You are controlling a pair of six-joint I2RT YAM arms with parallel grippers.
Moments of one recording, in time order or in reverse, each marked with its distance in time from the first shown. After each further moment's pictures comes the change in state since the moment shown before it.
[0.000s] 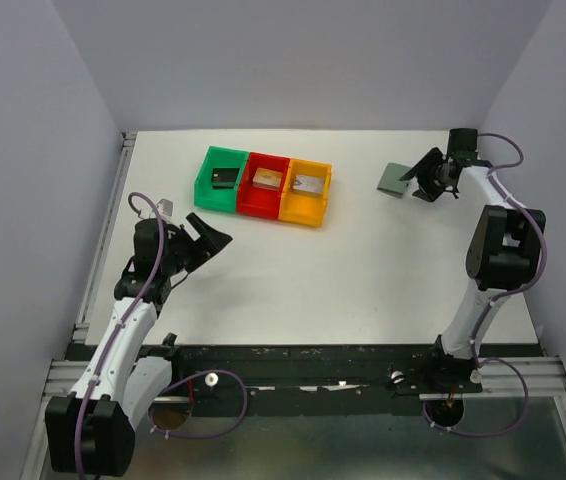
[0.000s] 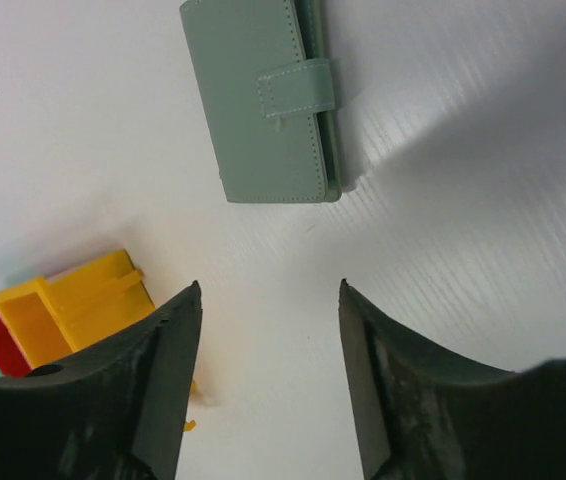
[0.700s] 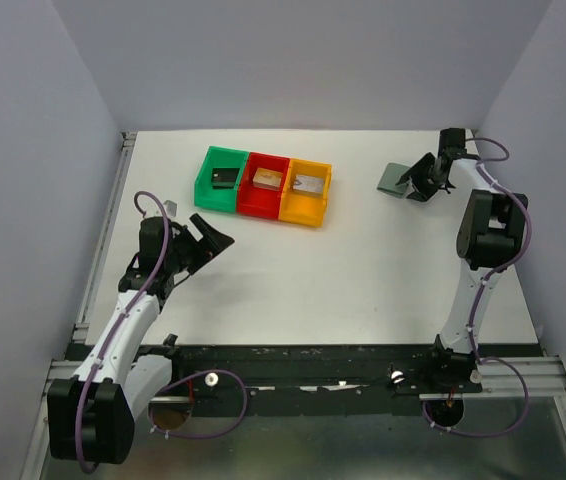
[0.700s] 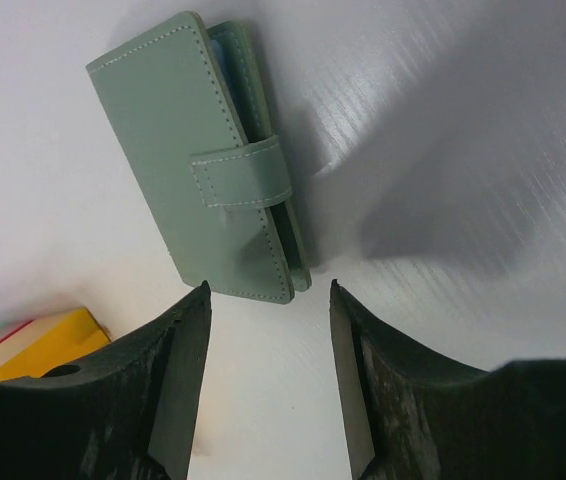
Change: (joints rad) left arm -0.006 0.062 -0.007 0.016 0.000 -0.008; right arm 0.000 0.257 0.228 -0.088 0.010 0.023
